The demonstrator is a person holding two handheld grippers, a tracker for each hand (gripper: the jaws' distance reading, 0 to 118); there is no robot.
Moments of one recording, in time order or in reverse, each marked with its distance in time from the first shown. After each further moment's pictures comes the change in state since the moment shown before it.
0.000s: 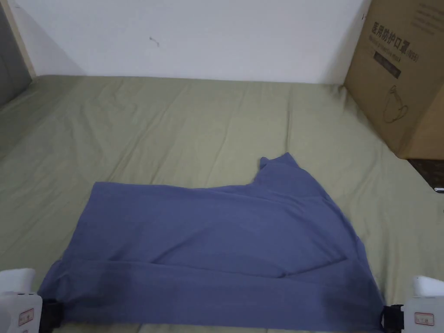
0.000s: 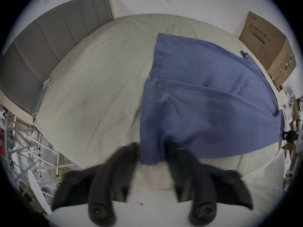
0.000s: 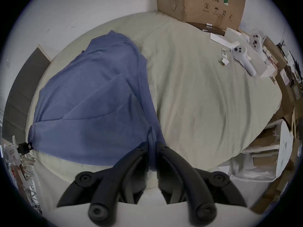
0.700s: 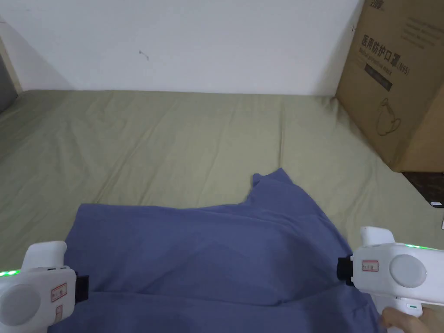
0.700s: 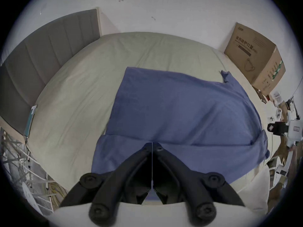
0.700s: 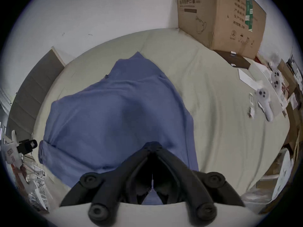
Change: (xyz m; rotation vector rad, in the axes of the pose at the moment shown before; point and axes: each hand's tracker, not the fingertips) left arm 0.072 0.077 0.018 0.146 -0.149 -0.007; right arm -0.078 0.111 -0.014 0.118 0.102 0.091
